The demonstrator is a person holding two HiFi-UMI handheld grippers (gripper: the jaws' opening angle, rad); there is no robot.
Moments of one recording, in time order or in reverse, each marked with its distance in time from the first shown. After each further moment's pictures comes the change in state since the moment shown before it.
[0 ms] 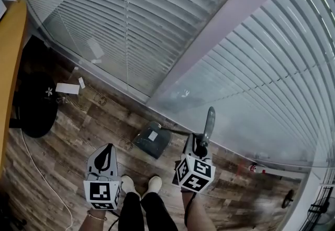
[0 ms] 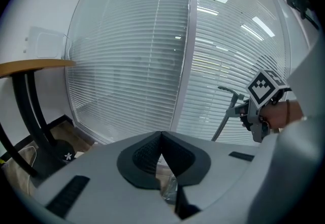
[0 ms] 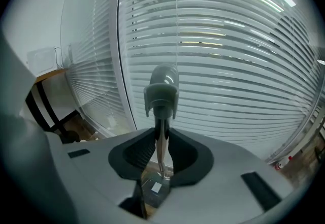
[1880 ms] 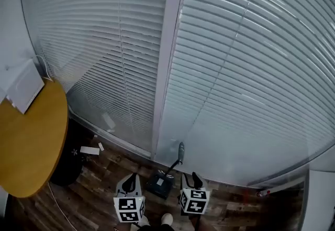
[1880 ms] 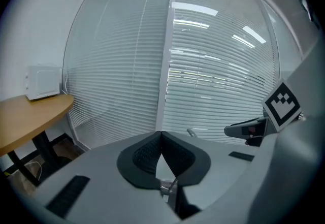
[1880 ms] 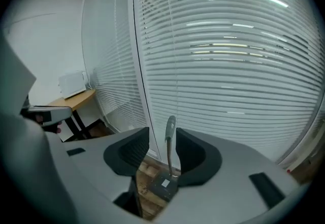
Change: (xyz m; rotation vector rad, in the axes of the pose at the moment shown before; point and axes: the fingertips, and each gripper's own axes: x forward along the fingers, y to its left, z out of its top) left arm -0.085 -0.079 0.126 0.036 -0.115 -0.018; right arm -0.142 -0.004 0.065 -0.027 -0.079 0.184
